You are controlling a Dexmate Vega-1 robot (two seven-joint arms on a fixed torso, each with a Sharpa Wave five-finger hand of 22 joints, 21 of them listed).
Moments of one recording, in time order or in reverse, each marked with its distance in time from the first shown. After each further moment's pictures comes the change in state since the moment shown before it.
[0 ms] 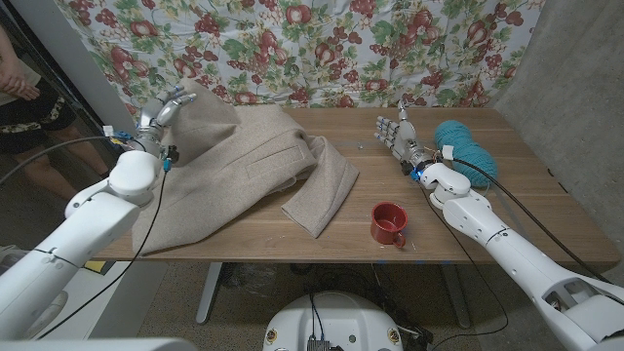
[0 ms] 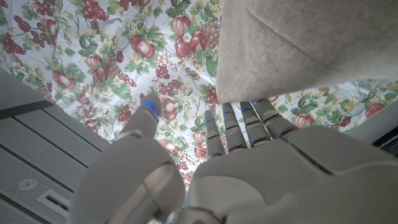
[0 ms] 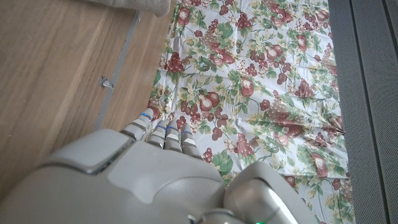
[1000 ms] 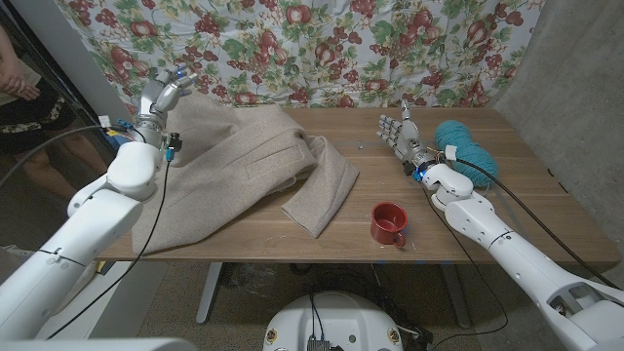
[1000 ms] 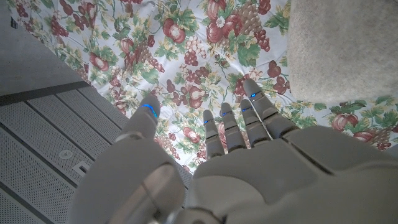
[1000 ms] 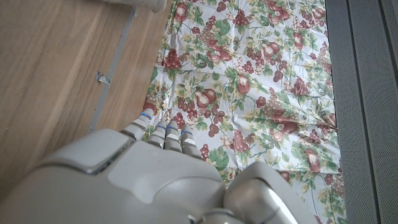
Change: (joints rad) left arm -0.017 -0.069 -0.021 -0.028 0.032 -0.098 -0.053; left_hand -0.016 -0.003 -0.011 -0.011 0.000 0.016 -0.016 -0.011 0.005 0.000 -0.014 0.008 0.000 -0.007 -0.001 0.008 0.000 0.027 0.002 -0.018 0.000; right arm -0.023 -0.011 0.010 -0.027 0.000 0.019 -0.015; right_hand 0.000 0.000 0.000 0.000 -0.006 0.000 0.000 0.000 0.000 0.000 0.000 0.000 0.000 0.000 0.000 0.000 0.000 0.000 0.000 0.000 0.000
